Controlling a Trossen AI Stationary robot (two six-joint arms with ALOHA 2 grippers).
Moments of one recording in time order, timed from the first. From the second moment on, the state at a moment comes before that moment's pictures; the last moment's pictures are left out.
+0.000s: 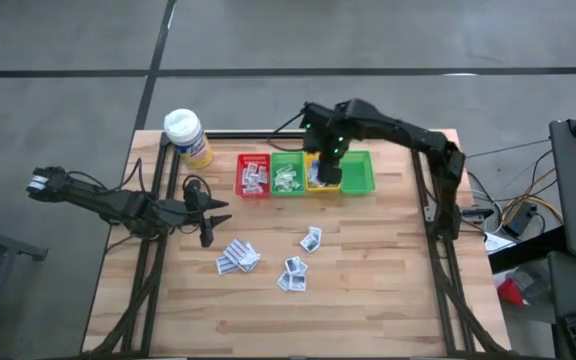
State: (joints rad) left arm -0.24 0.61 0.42 -0.30 -0.50 -0.34; right arm -0.38 1.94 1.98 -1.39 -0.01 -0.22
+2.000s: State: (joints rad) left arm -0.24 0.61 0.42 -0.30 -0.50 -0.34; right arm -0.52 1.87 1.39 -0.76 -0.01 -0.42
